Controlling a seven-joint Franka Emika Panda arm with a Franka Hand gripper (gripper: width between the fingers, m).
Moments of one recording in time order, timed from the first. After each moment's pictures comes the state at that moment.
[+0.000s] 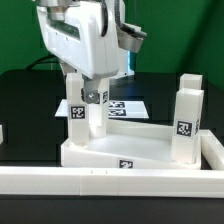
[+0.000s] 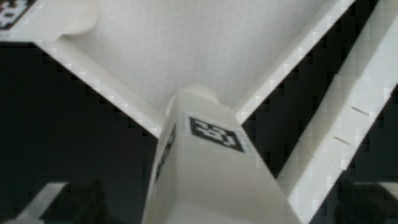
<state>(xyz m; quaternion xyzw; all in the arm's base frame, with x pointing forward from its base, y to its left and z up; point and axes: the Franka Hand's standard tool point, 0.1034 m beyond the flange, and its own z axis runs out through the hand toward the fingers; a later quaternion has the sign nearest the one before) 0.591 -0.077 0.115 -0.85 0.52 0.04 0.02</state>
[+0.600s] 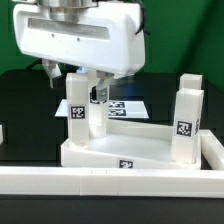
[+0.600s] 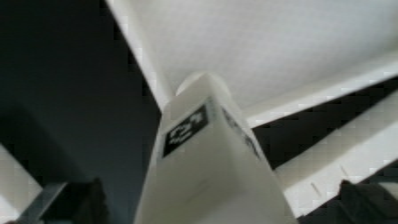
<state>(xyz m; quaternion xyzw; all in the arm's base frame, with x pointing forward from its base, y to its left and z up) 0.592 -0.078 0.115 -0.96 0.27 0.03 -0.01</state>
